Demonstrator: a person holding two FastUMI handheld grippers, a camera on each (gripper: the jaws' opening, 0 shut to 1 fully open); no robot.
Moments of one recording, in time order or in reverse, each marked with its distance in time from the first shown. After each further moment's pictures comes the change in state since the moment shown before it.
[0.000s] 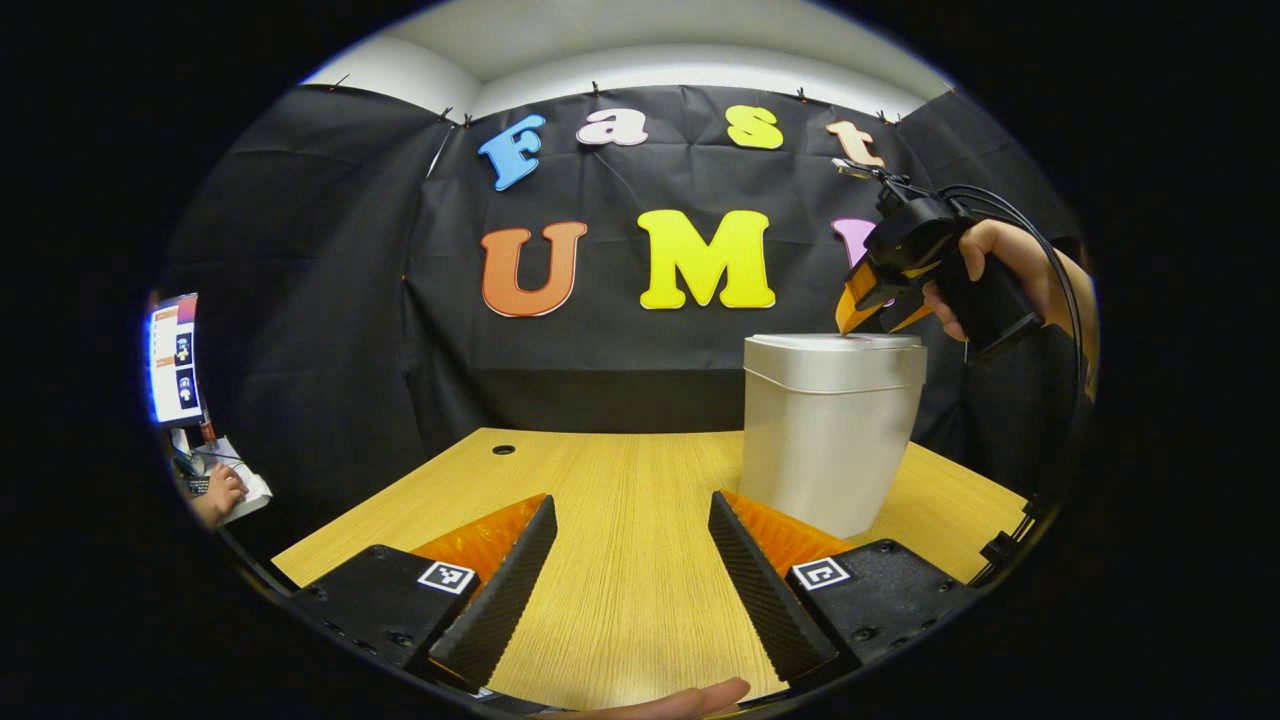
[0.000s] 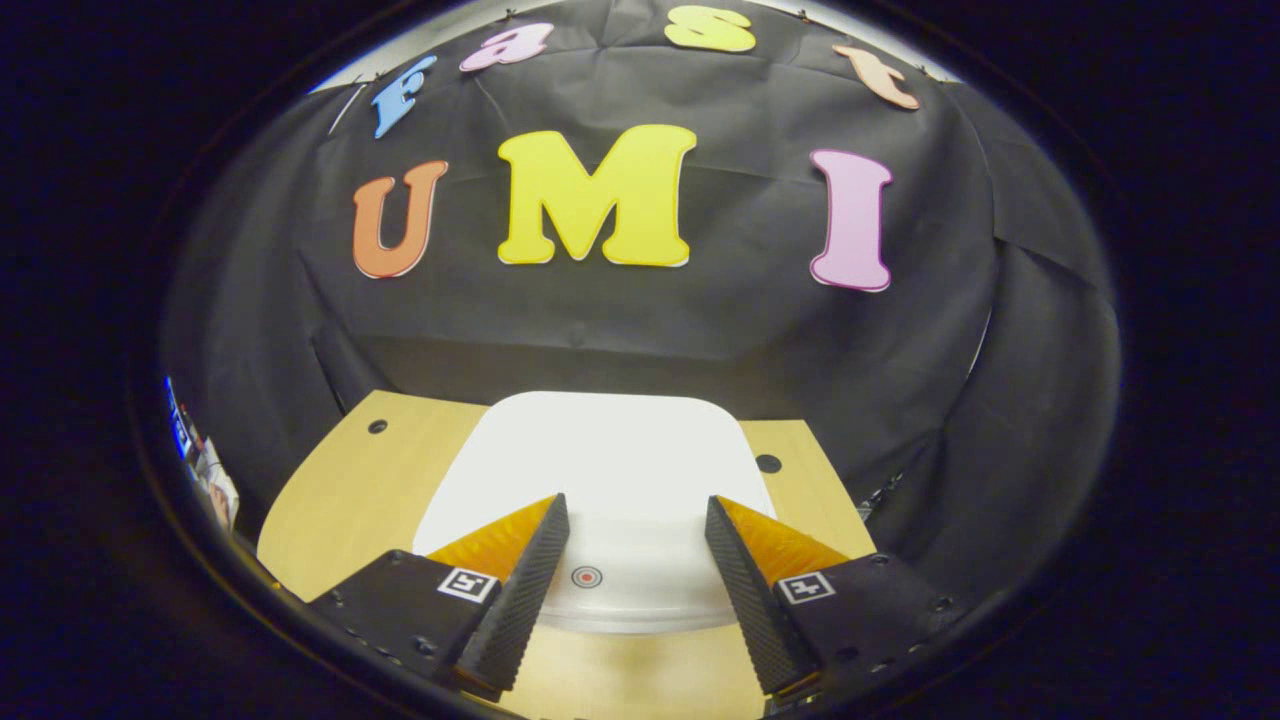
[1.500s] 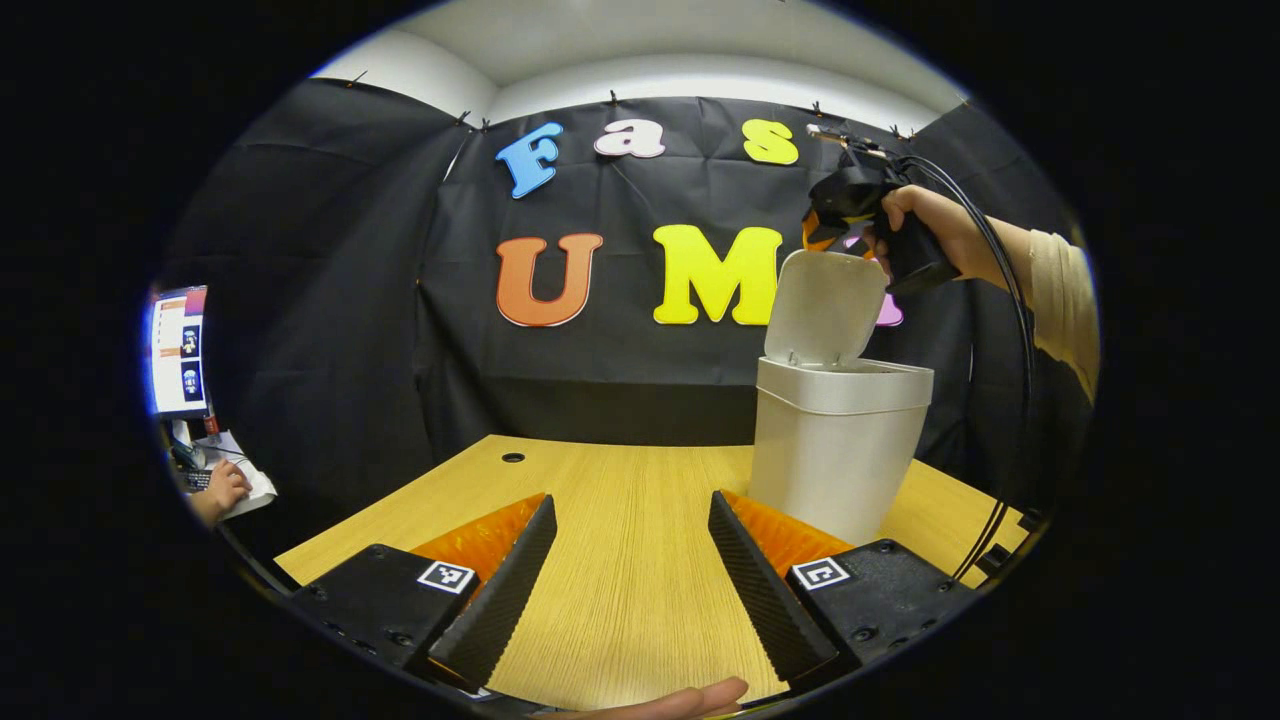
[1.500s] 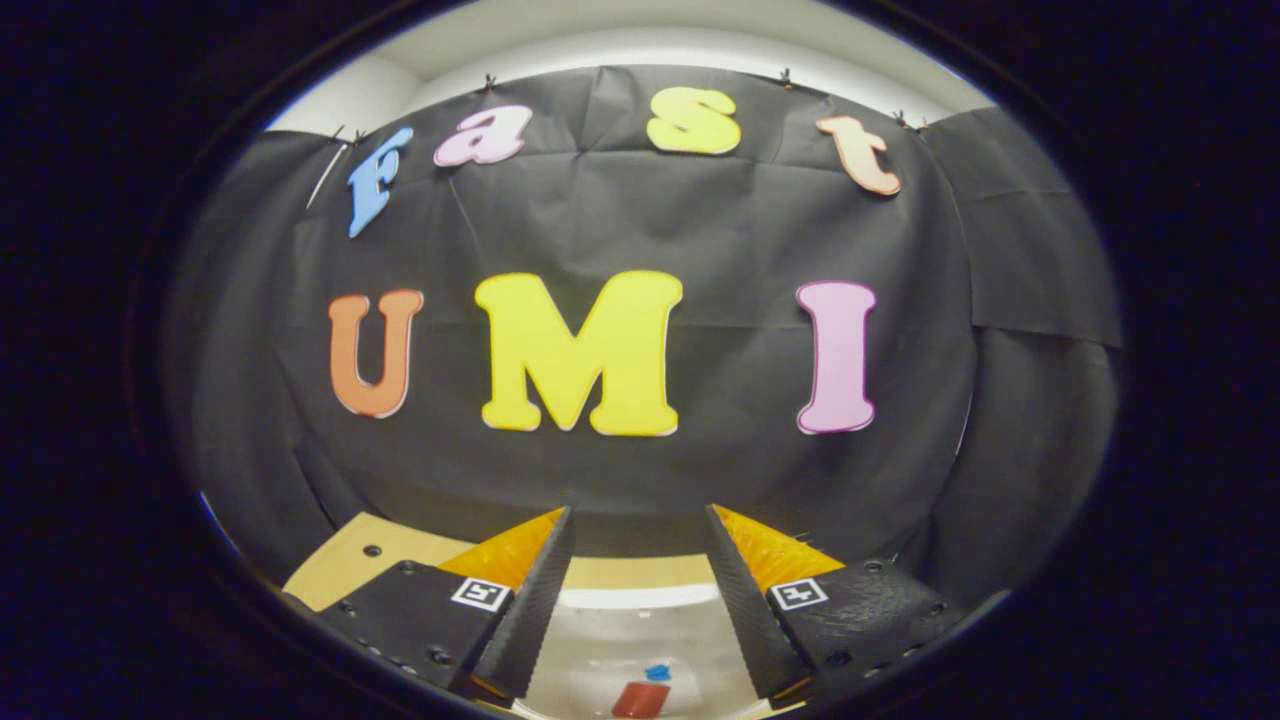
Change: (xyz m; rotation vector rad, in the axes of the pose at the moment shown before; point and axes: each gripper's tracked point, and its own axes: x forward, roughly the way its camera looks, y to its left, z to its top) left arm -0.004 0.018 0.012 -0.050 -0.035 0.016; right arm 0.008 0.031 0.149 -0.013 -0.227 -0.072
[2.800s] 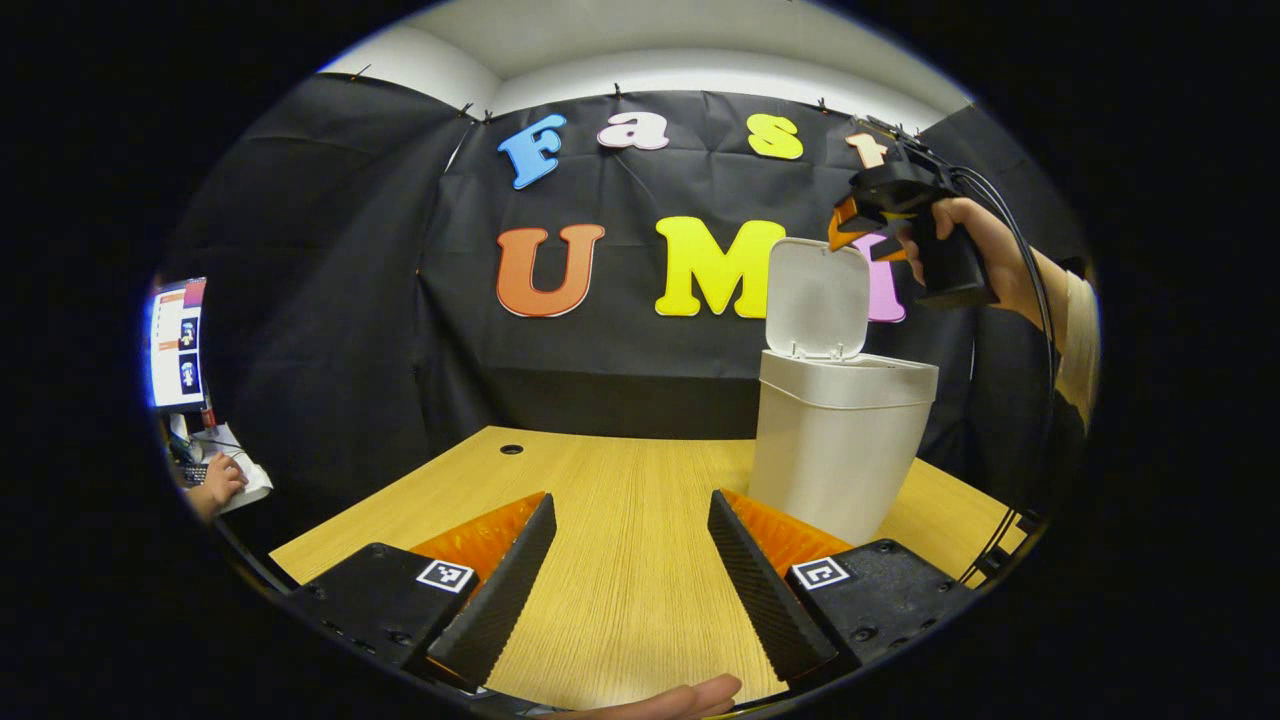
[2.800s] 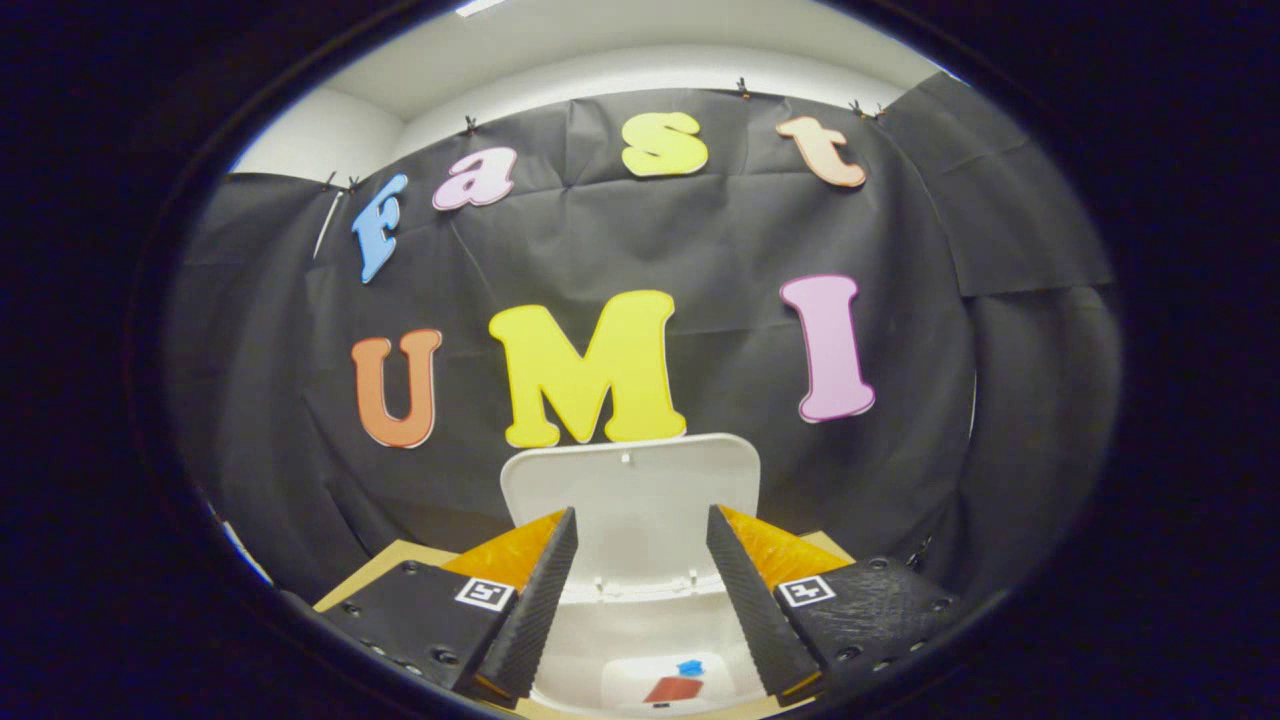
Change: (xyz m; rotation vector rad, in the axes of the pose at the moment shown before) left arm 0.009 0.004 -0.007 0.010 0.017 0.006; right arm -0.040 -0.017 0.025 0.139 -0.234 0.057
